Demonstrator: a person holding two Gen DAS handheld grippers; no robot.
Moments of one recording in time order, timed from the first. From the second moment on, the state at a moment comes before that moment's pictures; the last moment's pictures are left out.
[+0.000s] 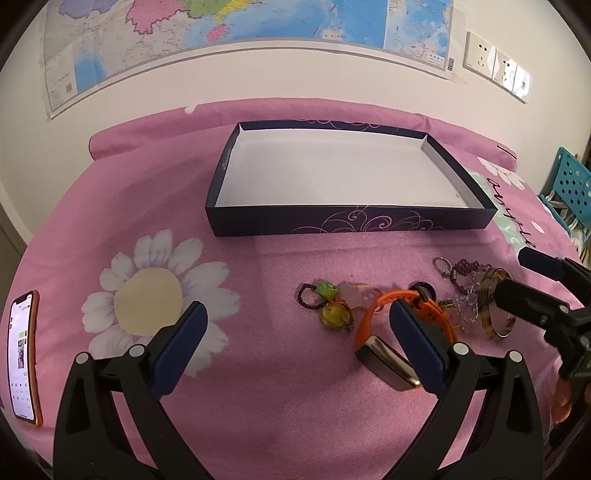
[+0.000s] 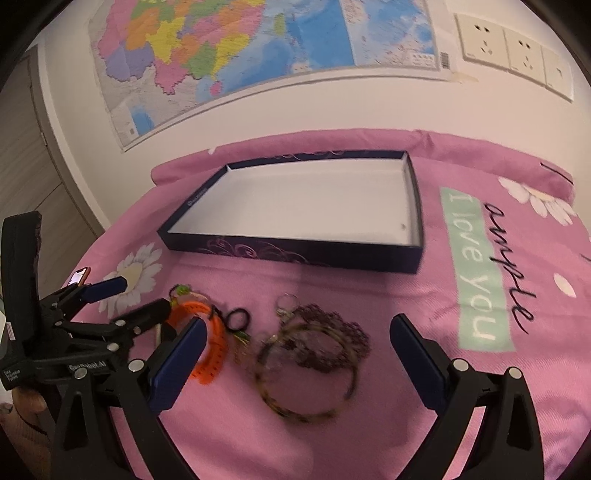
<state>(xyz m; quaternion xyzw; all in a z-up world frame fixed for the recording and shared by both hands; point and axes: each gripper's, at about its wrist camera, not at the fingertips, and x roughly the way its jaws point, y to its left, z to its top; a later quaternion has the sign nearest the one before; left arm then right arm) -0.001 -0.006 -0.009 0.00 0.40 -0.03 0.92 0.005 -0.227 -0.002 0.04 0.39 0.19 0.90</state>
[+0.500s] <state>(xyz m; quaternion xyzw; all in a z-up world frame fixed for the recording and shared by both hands) -0.004 -0.020 -0.016 0.02 0.42 -0.10 0.90 -0.002 -0.253 -0.020 0.07 0.43 0.20 0.88</state>
